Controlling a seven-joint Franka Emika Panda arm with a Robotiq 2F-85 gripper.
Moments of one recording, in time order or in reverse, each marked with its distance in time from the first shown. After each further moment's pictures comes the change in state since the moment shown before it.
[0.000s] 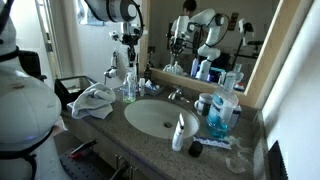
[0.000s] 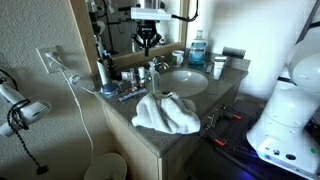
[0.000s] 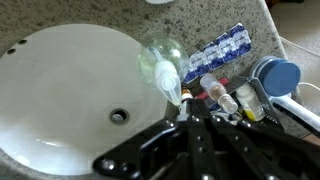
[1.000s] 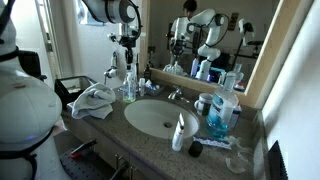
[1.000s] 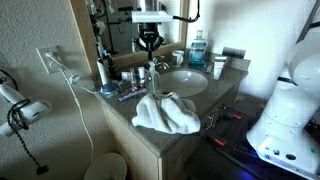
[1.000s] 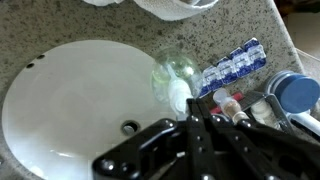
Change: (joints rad) arm 0.014 0.000 -0.001 -0.014 -0.001 -0.055 0.021
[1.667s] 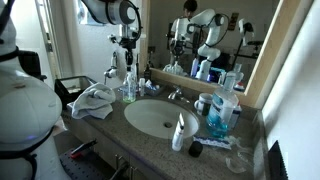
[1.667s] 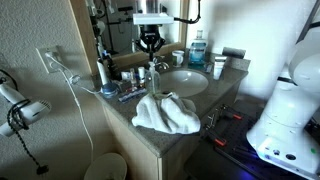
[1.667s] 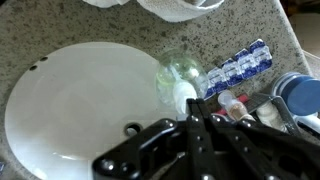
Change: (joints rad) arm 0.000 0.002 -0.005 -0.011 0.000 0.000 0.000
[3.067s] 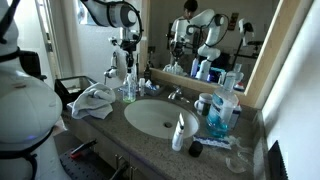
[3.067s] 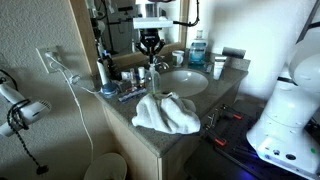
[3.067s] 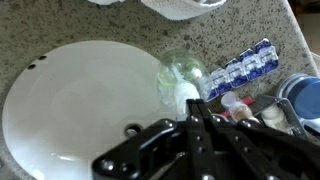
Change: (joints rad) arm 0.007 0.025 -0.007 -0.002 -0.015 0.015 0.000
